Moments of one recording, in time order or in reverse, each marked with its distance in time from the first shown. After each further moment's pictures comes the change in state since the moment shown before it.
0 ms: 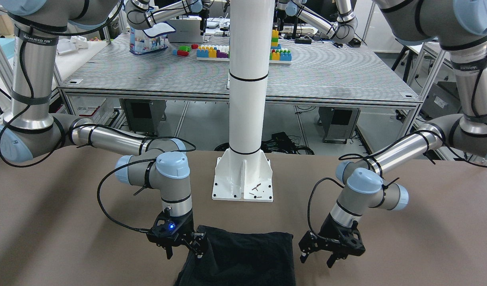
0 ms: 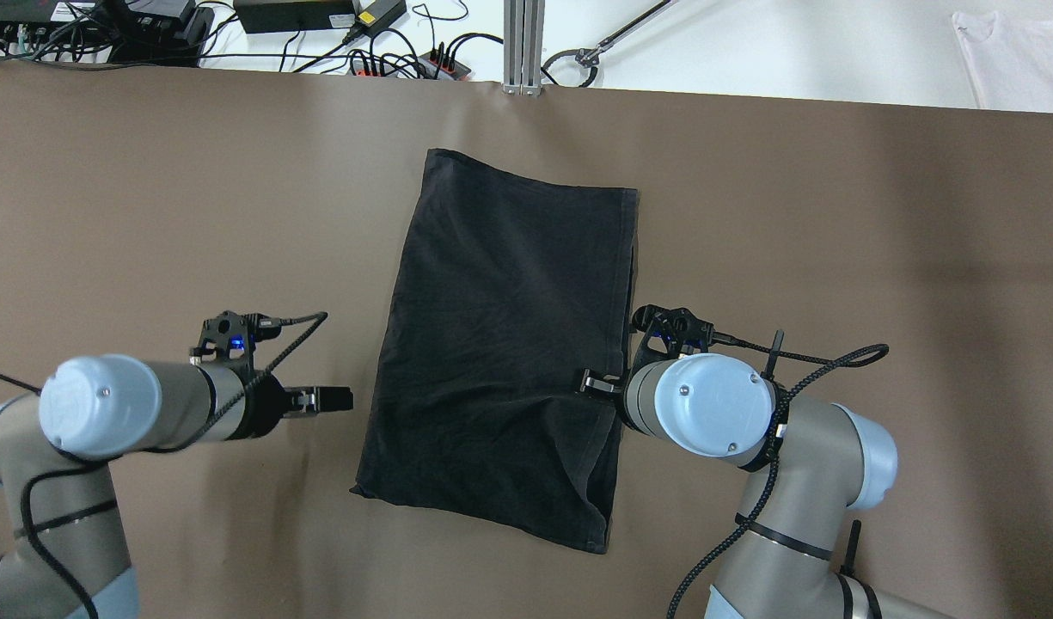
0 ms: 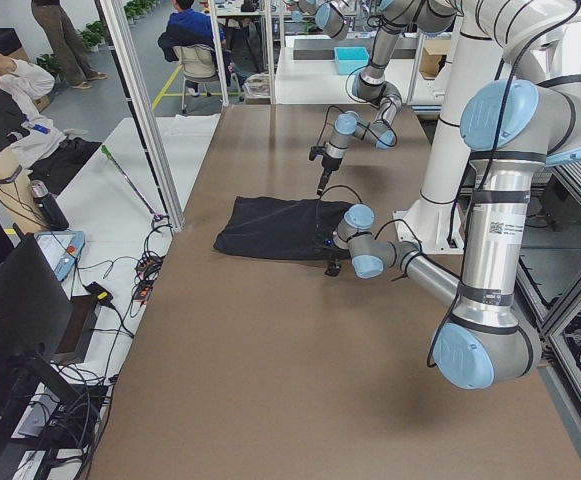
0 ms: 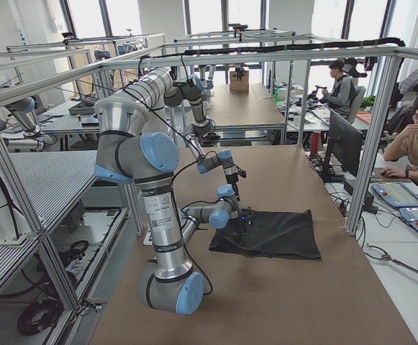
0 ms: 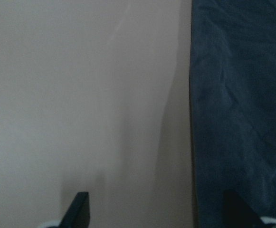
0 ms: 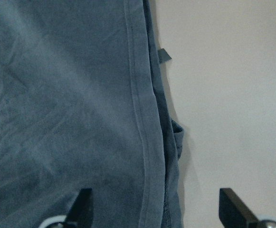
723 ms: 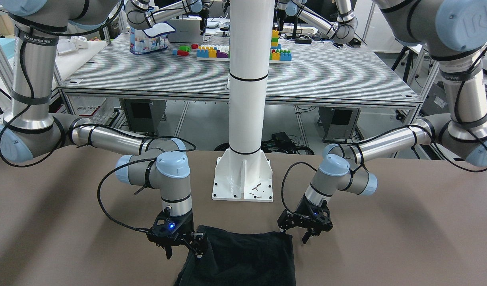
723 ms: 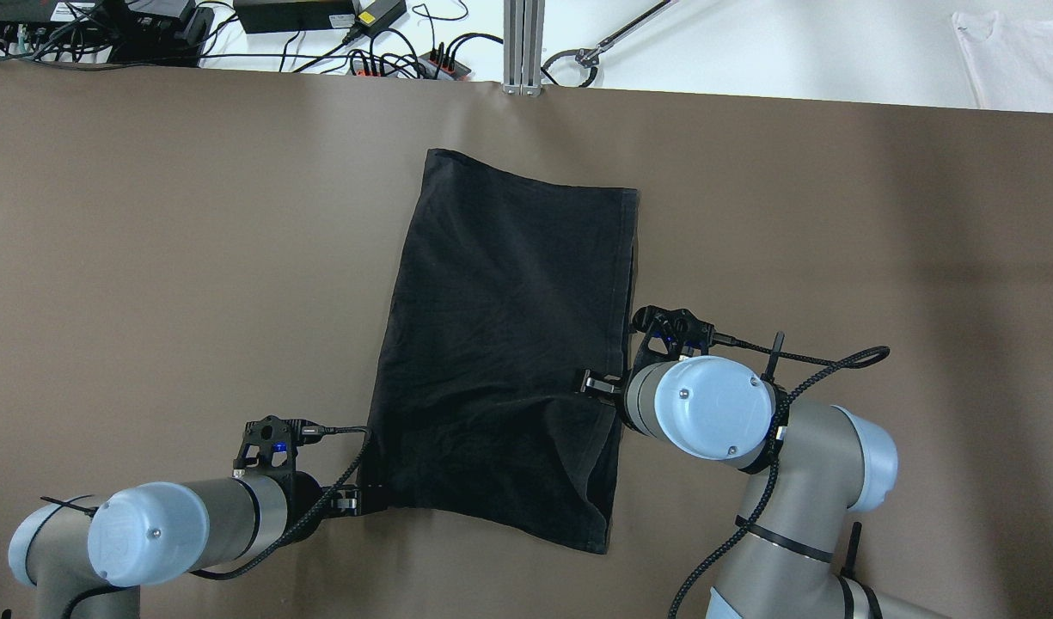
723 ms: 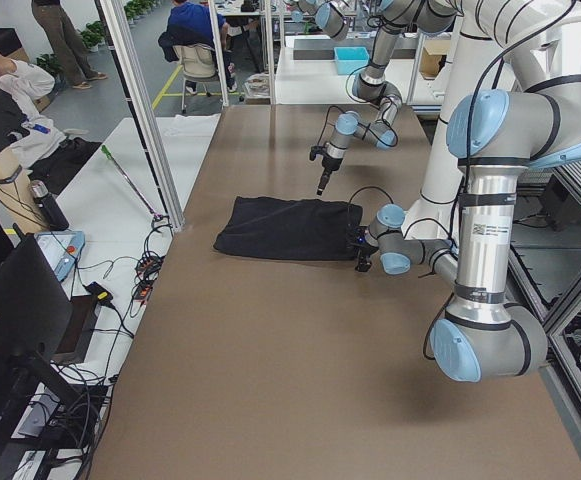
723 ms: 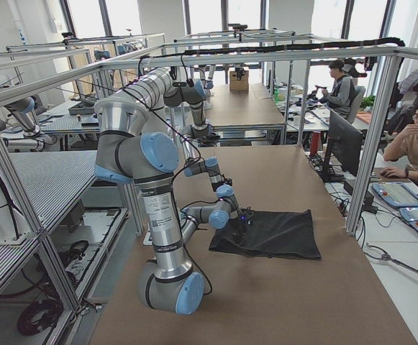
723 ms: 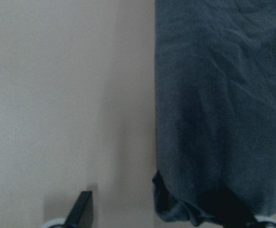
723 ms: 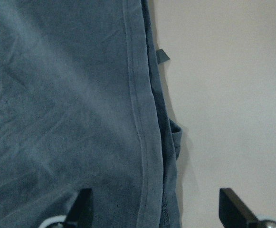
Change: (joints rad) left arm 0.226 0.007 -0.026 0.002 0.167 -0.081; right arm -0.003 -0.002 0.002 0.000 -0.011 0.001
